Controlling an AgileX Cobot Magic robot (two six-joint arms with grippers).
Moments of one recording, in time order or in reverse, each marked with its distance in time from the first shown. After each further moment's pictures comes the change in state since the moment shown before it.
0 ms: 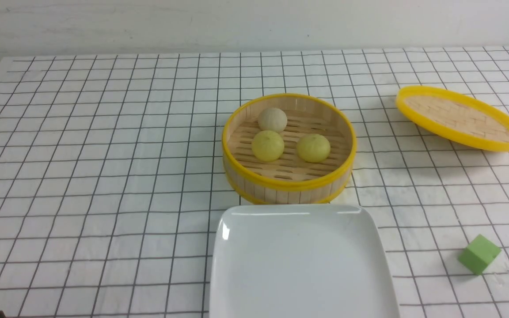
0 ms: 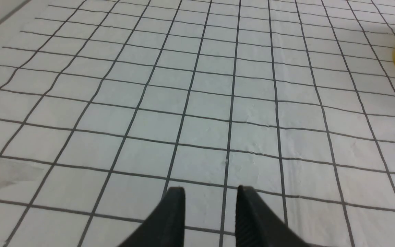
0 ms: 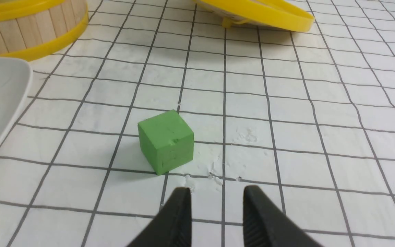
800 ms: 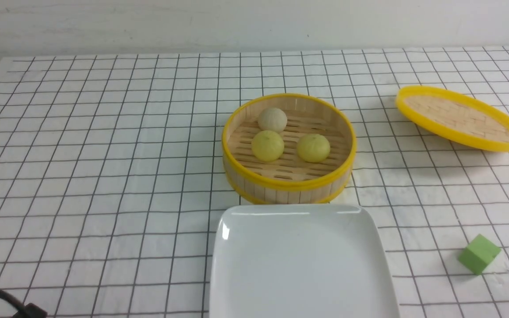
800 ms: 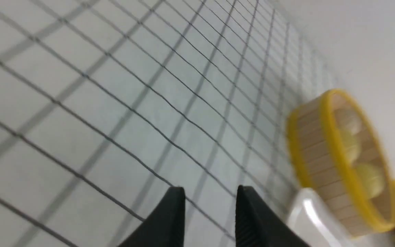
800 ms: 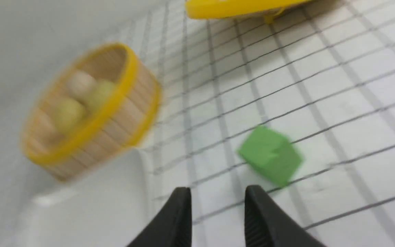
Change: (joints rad) right arm 0.000 0.000 0.010 0.496 -0.100 0.333; left arm 0.000 0.000 0.006 -0.479 -0.017 -0.421
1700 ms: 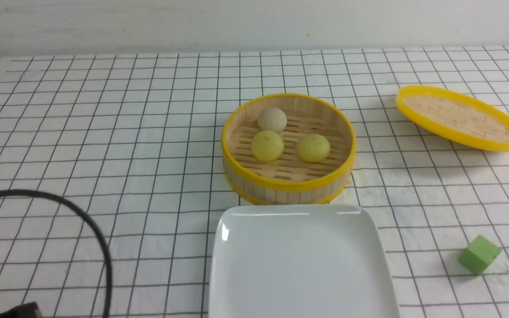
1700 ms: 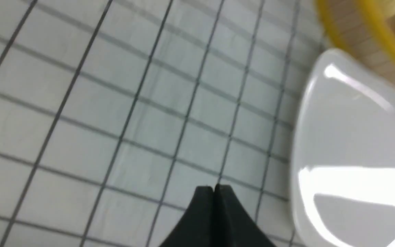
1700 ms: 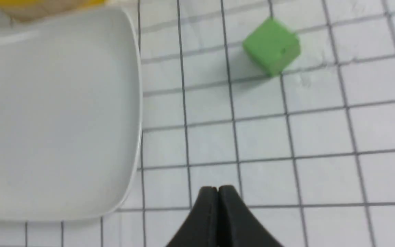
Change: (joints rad) right arm 0.005 0.688 -0.590 -0.046 0.638 -0.319; left arm -0.041 0.585 -0.509 0.077 0.574 0.274
